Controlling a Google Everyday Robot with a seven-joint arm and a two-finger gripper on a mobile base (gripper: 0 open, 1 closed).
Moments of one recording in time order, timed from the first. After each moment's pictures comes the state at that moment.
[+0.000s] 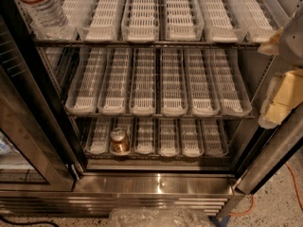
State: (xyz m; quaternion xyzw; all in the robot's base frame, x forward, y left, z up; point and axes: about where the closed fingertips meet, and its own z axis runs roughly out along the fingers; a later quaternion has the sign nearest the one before) arm 0.438 -0.217 0.976 -0.60 0.78 -0.03 0.16
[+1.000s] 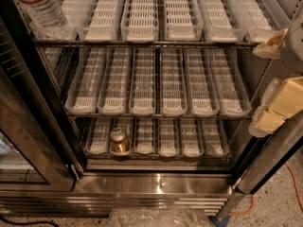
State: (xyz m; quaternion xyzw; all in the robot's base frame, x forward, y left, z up) arm 0.414 -0.188 0.987 -0.59 0.77 0.01 0.22
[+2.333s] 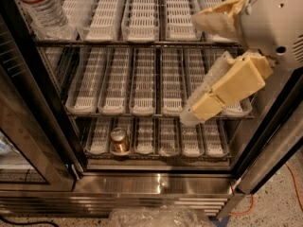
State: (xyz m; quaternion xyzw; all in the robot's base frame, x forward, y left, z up) arm 0.385 -0.056 1.056 -0.62 0.66 0.17 0.40
